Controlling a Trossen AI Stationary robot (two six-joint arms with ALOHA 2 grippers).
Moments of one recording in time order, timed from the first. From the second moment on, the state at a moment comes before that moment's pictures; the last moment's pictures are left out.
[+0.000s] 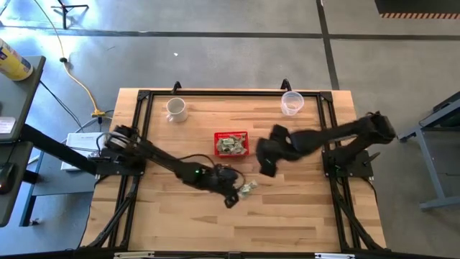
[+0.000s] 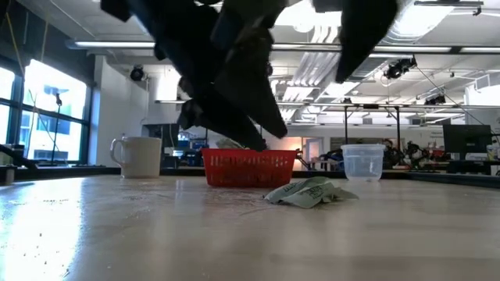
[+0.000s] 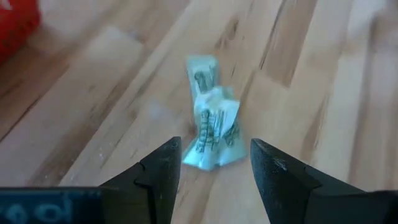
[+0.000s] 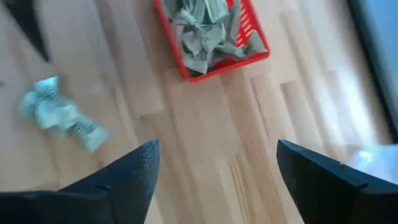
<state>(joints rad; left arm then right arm) -0.34 1.87 1.16 -0.12 -0.30 -0.78 0.17 1.54 1.29 -0.97 0.37 0.40</state>
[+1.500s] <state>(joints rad) -0.20 2.09 1.50 -0.37 -0.07 -0.03 0.59 1.44 1.15 -1.07 0.55 0.99</state>
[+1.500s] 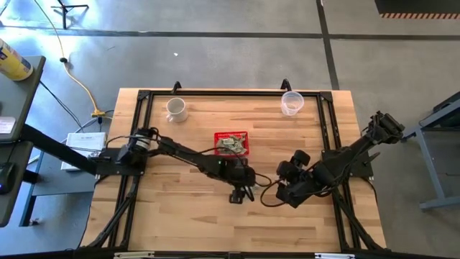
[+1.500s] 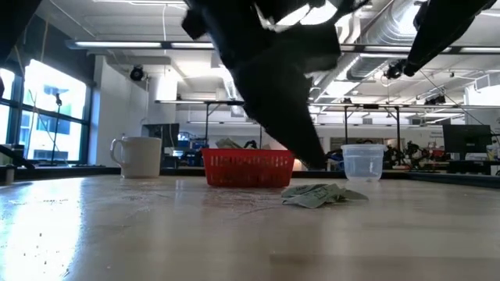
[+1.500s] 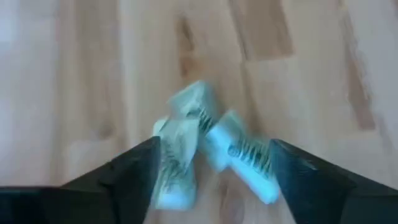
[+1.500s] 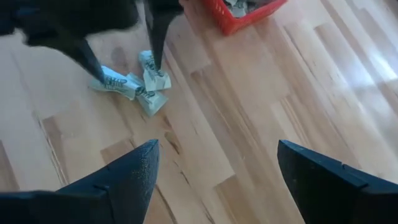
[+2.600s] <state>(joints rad) 0.02 1.98 1.57 -0.85 -0.22 -0.09 0.57 1.44 1.15 -1.04 0.73 0.96</state>
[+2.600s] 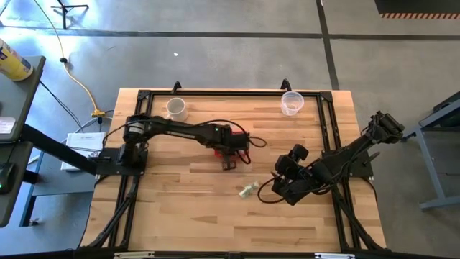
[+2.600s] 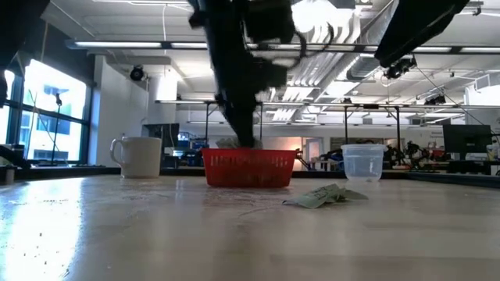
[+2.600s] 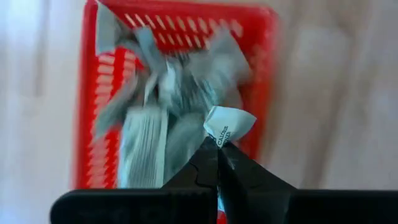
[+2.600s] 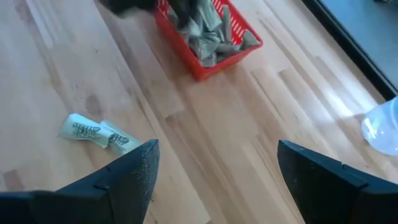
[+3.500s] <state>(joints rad) -0.56 1.47 1.19 -1.07 -0.31 -1.04 0.46 1.87 1.14 -0.51 0.36 0.31</state>
